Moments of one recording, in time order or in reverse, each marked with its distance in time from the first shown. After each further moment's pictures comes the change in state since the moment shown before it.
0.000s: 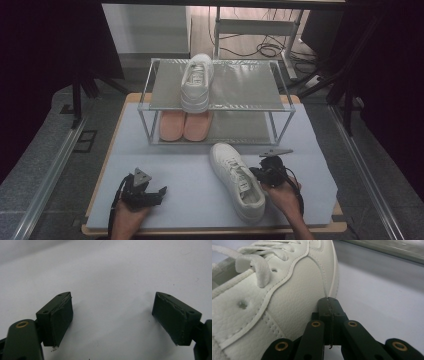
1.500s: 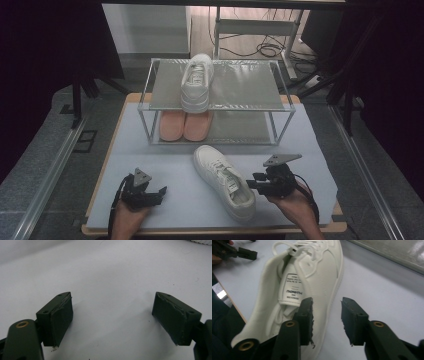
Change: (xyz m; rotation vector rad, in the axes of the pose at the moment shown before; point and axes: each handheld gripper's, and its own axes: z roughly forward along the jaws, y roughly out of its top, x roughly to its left) left arm 0.000 0.000 0.000 -0.001 0.001 0.001; right arm 0.030 0.001 -0.058 0.001 0.119 -0.146
